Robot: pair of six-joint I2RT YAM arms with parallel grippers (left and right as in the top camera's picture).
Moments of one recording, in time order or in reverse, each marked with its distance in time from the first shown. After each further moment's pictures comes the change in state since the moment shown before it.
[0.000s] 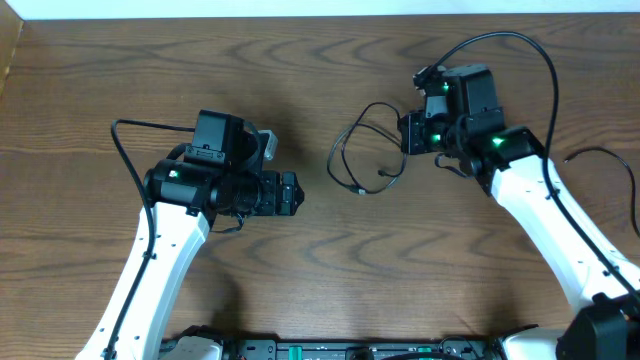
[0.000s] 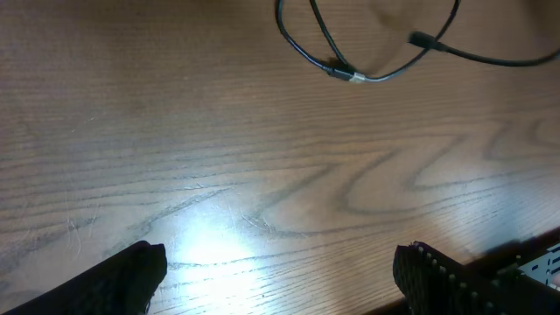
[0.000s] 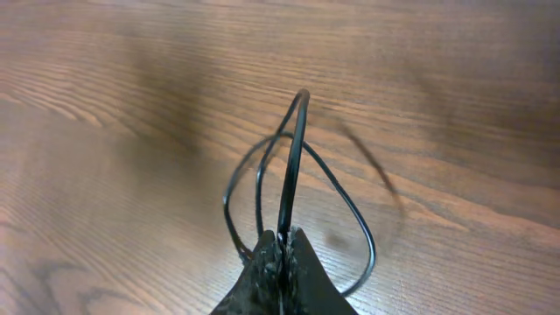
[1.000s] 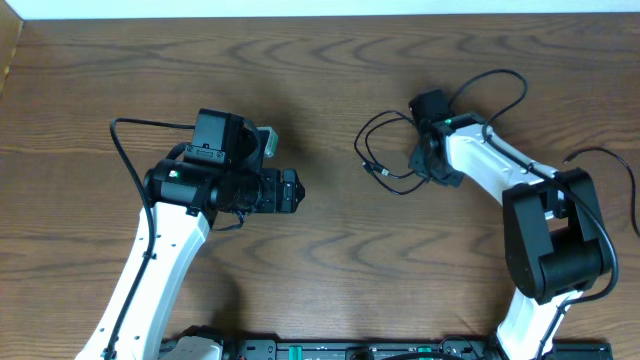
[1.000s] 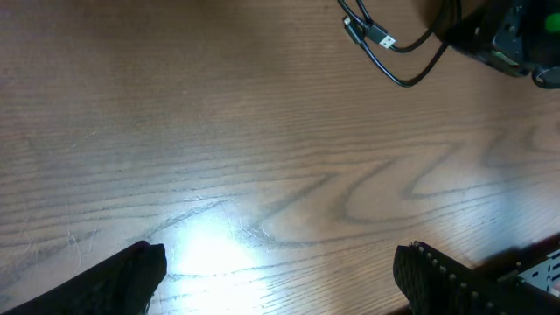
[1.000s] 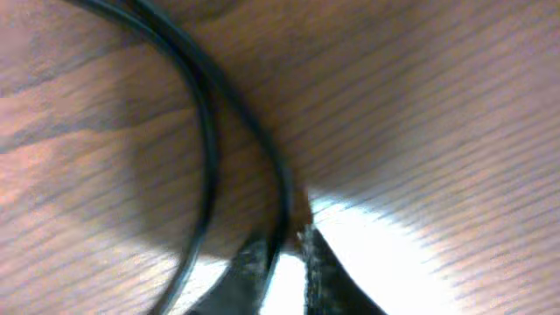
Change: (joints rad) left arm 0.000 0.000 0.000 0.027 0.000 0.000; right arm 0.000 0.435 0.047 -0.220 0.439 0.506
